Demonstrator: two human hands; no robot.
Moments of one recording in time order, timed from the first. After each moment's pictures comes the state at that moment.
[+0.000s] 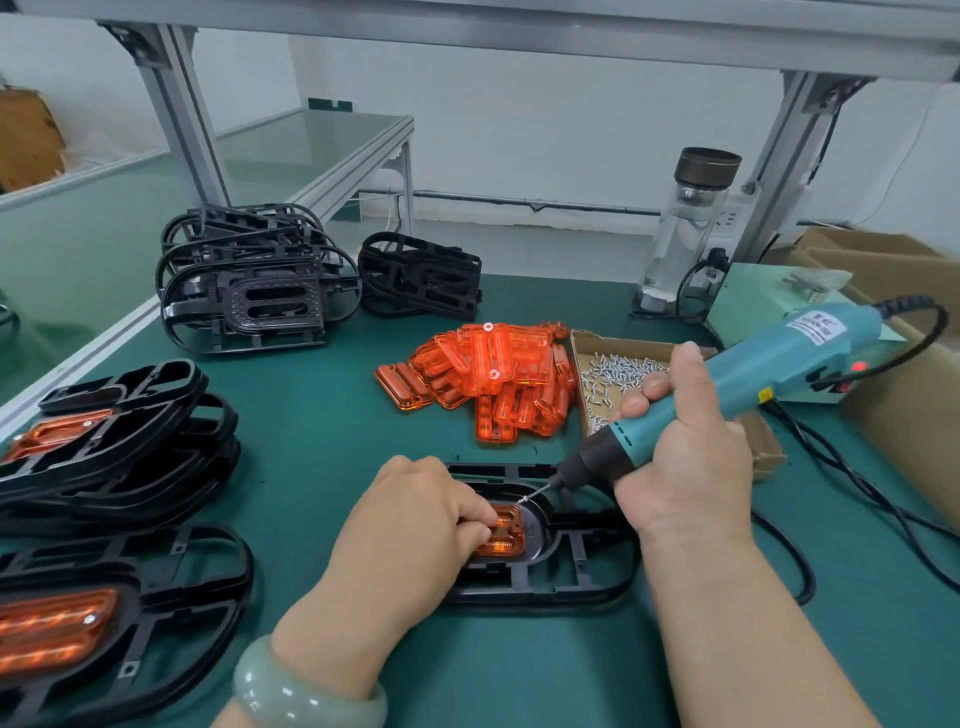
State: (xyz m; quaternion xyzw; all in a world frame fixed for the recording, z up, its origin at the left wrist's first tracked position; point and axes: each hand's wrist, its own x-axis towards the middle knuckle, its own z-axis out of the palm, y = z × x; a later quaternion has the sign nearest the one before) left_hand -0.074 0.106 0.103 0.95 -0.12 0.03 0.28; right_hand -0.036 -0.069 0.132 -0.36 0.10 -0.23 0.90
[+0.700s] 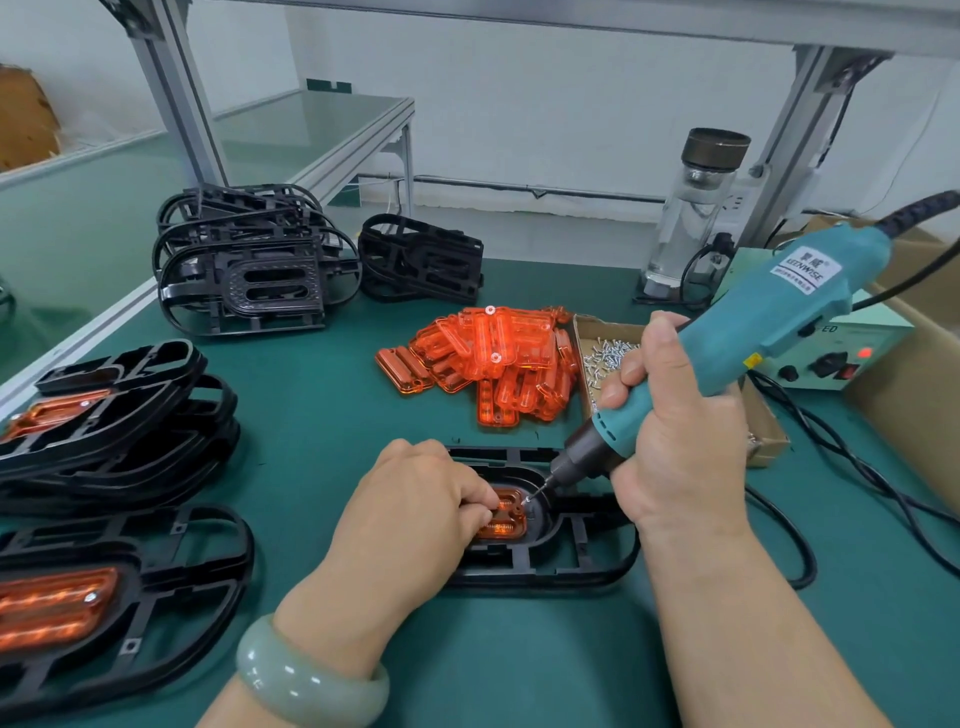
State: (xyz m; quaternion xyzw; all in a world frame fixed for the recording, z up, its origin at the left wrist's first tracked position) left_hand -0.074 0.106 0.097 0.95 -0.11 0.05 0.28; right_hand -0.046 -0.061 0.138 -0.46 -0.02 -0.23 0.86
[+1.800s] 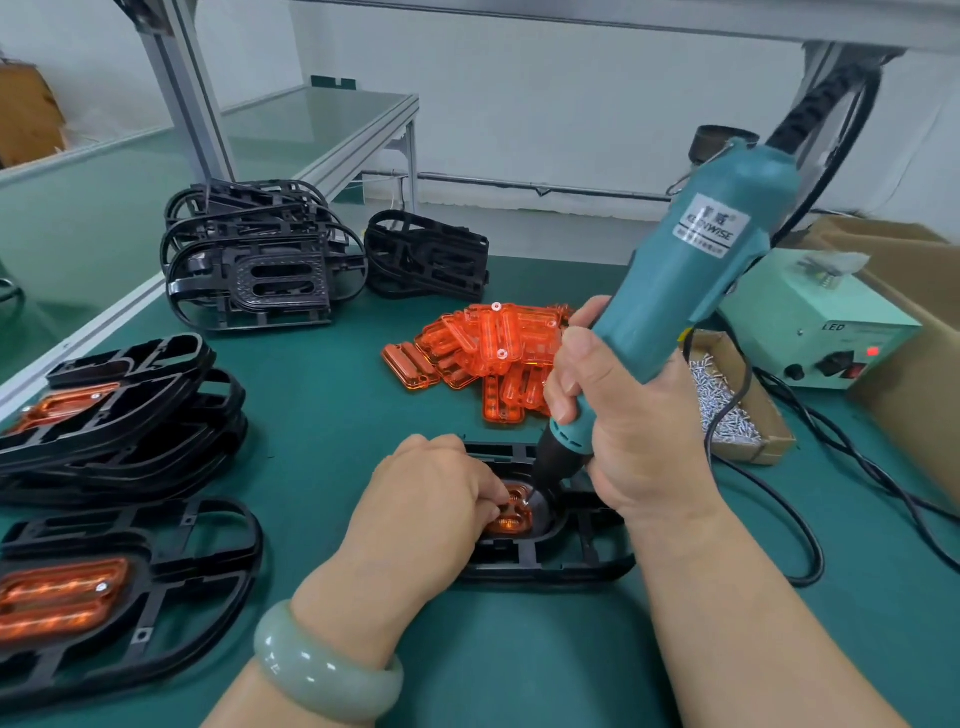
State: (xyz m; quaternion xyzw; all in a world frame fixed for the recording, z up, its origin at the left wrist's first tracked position) left_hand -0.071 0.103 0.101 0.97 -0.14 0.03 0.22; right_hand -0.044 -0.043 0.143 -0.53 -0.18 -0.13 0.82
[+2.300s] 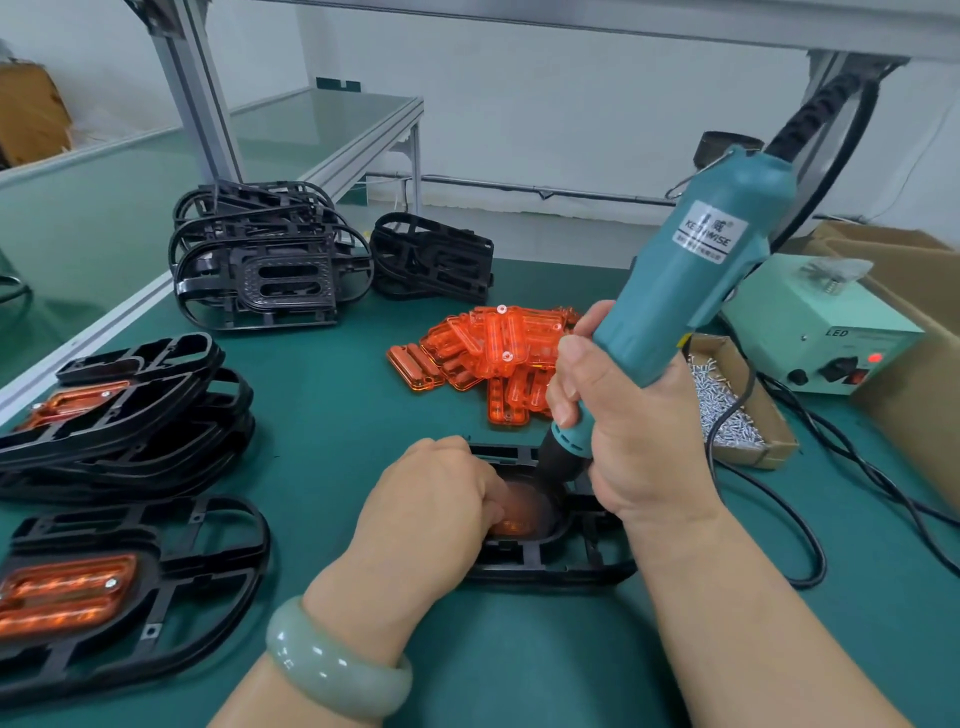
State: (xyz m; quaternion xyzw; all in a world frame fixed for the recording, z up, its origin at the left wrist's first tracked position) left_hand -0.072 0.101 0.104 0.96 -0.12 0.02 0.23; right_hand -0.047 -0.040 0.143 -0.55 -0.16 -0.15 0.81
